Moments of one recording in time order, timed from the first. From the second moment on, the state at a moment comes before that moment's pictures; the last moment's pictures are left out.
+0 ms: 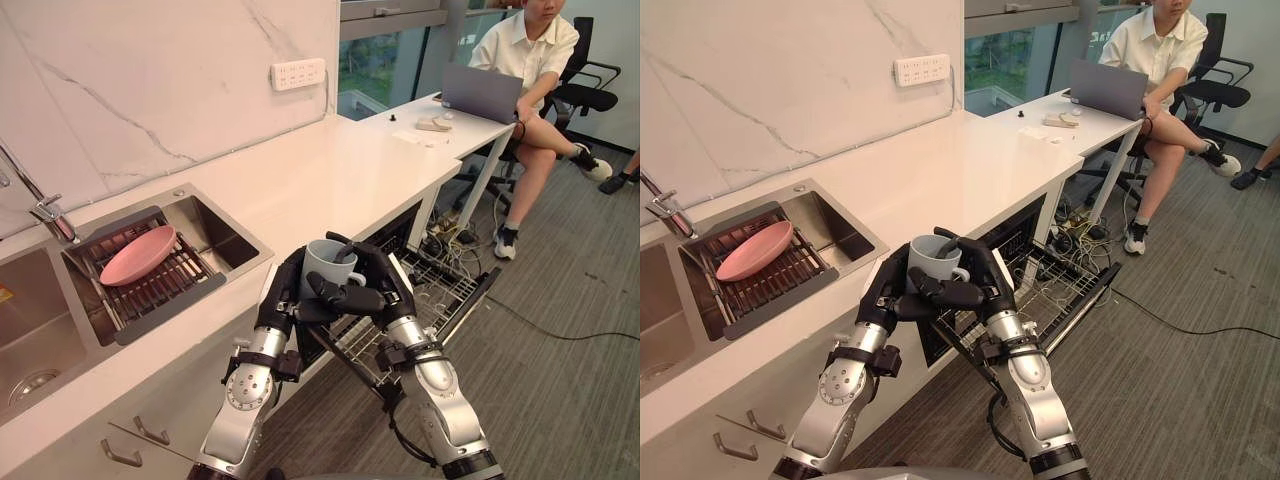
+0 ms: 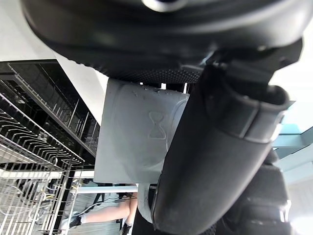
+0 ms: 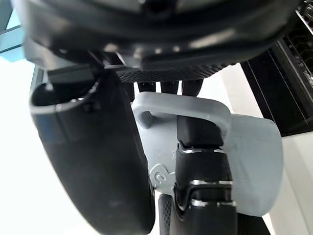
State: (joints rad) left arm 0.10 0.09 -0.27 -0.09 -0.08 -0.10 0.08; right arm 0.04 -0.04 0.24 -0.05 0.22 -0.10 0.07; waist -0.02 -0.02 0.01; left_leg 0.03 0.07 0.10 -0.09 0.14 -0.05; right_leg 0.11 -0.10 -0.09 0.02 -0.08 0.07
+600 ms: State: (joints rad) left arm 0.14 0.10 -0.10 -0.16 -0.08 -0.14 0.07; right arm 0.04 -0.05 -0.15 -0.13 -0.03 -0.11 -0.12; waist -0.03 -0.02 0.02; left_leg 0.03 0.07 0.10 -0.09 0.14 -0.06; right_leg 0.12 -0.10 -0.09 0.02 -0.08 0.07
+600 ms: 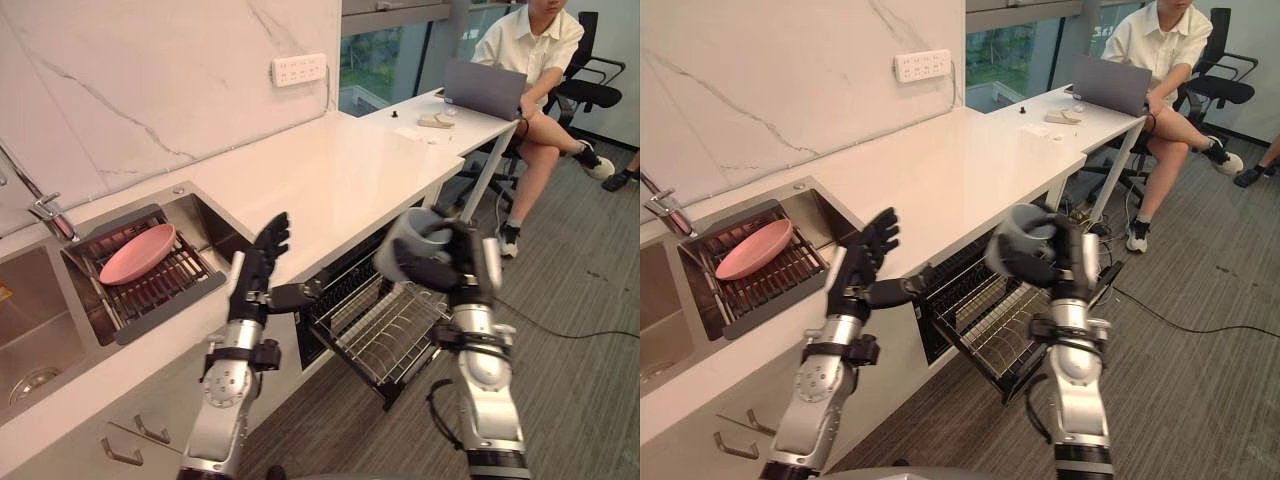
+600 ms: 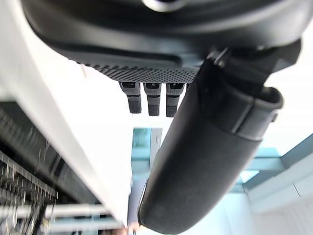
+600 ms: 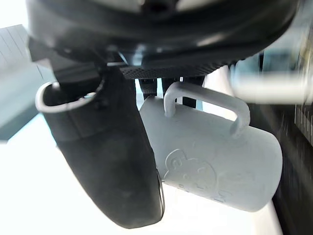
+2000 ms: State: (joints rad) left arm 0.07 0.09 -0.11 -0.13 -0.16 -0.39 -0.05; right arm -0.08 -0.25 -0.10 0.32 -0.19 0.00 -0.22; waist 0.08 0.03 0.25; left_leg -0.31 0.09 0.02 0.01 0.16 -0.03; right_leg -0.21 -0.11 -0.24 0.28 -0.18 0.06
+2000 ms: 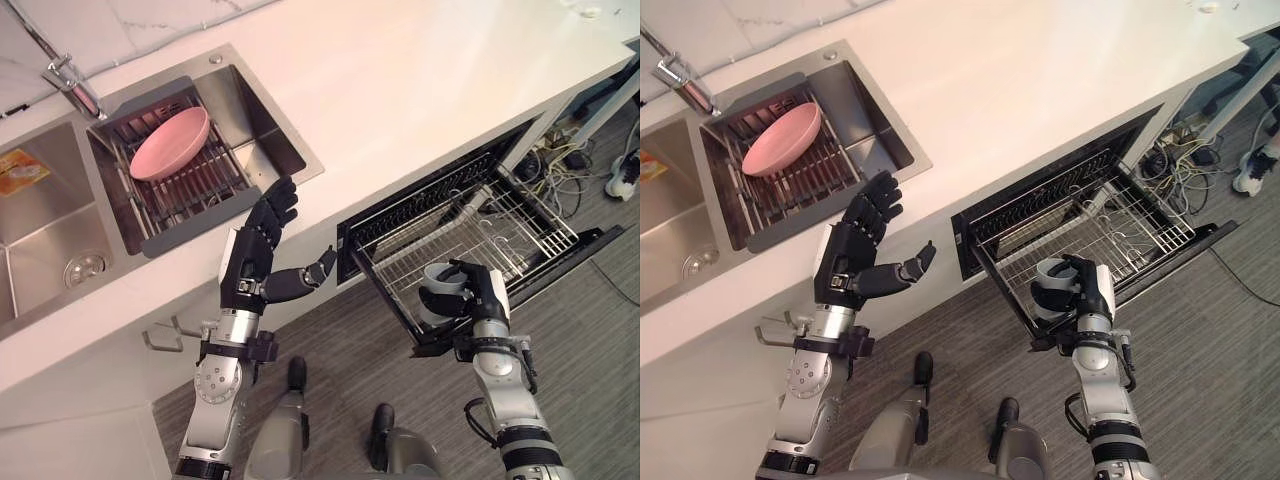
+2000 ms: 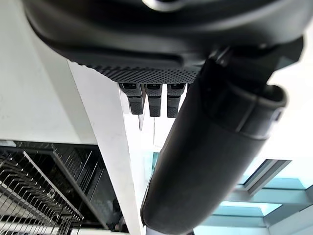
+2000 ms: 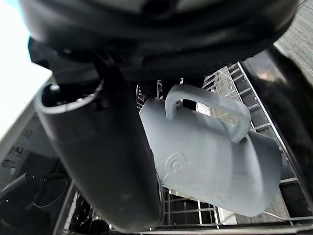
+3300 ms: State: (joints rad) left arm 0.22 0.20 -0.16 -0.19 -0.28 -0.31 -0.12; right arm 0.02 -0.12 -0.15 0.04 -0.19 -0.03 -0.15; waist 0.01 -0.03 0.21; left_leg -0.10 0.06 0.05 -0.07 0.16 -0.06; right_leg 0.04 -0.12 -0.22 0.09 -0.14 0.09
